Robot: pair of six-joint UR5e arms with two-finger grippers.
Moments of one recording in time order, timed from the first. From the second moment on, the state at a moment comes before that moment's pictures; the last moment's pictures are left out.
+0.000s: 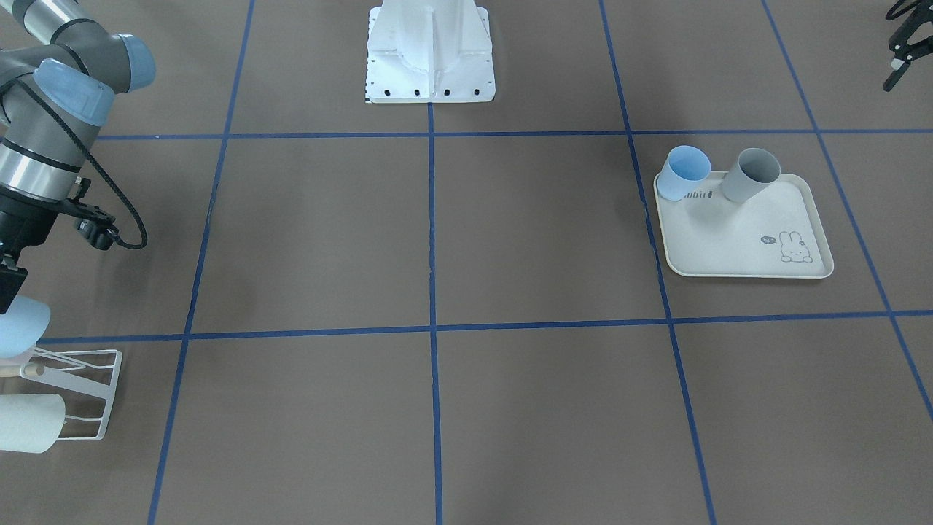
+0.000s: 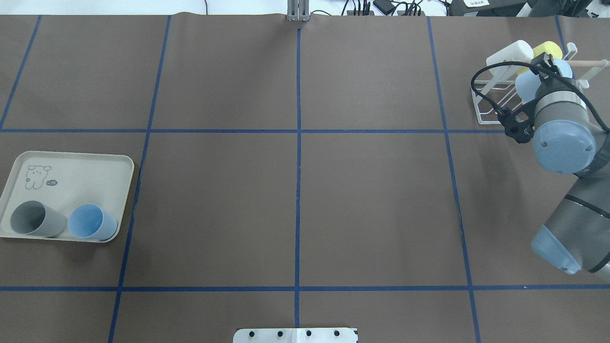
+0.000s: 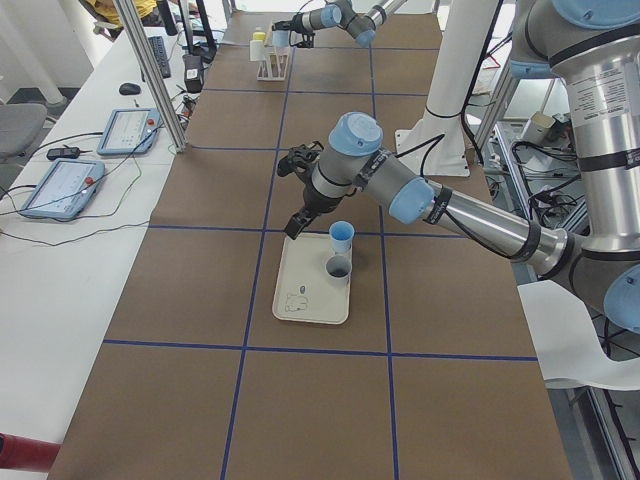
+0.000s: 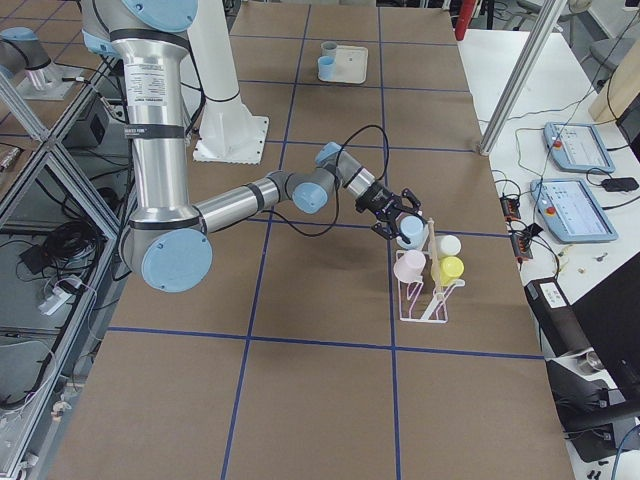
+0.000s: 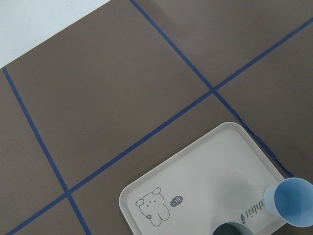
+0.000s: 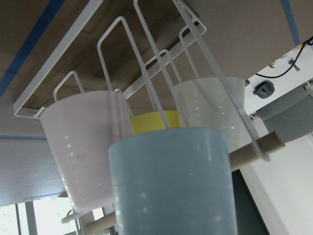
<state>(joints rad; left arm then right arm) -1.44 -1.31 -2.21 -1.86 -2.33 0.07 0.76 -1.52 1.81 -1.19 0.90 -1.22</state>
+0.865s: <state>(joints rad) -1.44 -1.31 -2.21 -1.86 -2.33 0.07 0.74 -1.52 1.80 -1.18 0.87 -1.21</state>
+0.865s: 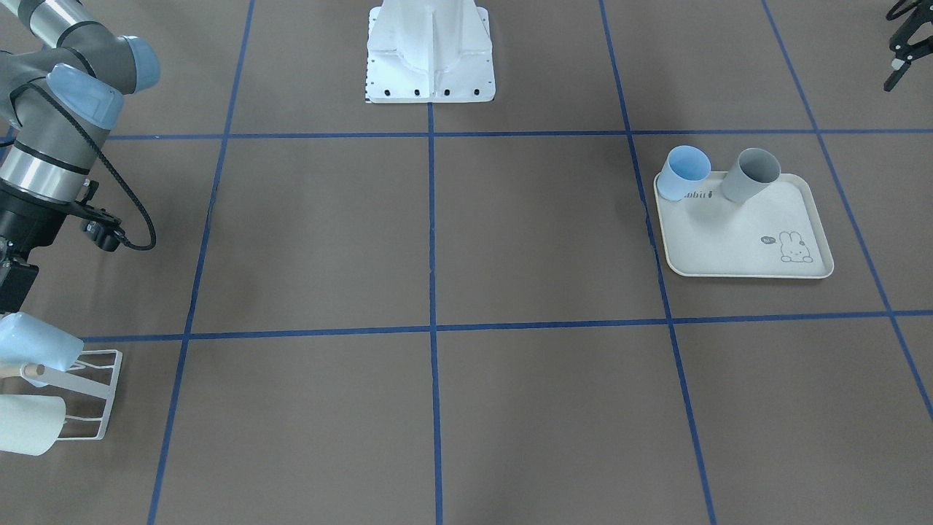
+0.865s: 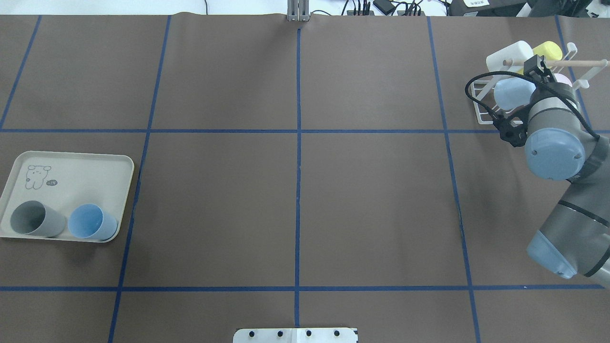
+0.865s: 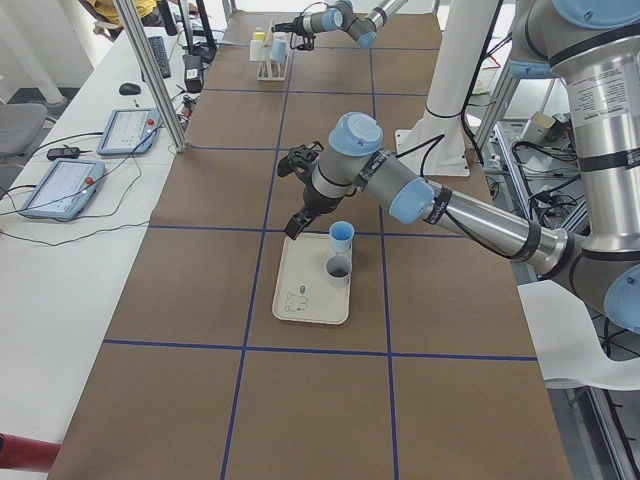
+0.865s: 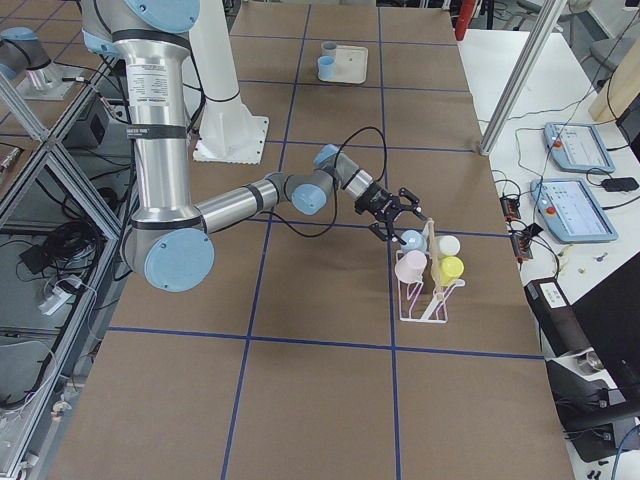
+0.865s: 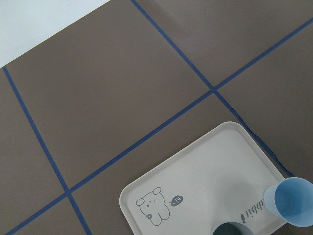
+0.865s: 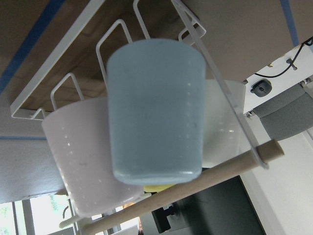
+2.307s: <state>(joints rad) -1.34 -1.25 -2.09 -2.17 -2.22 -0.31 0.74 -1.45 2.06 -1.07 1.50 -0.16</state>
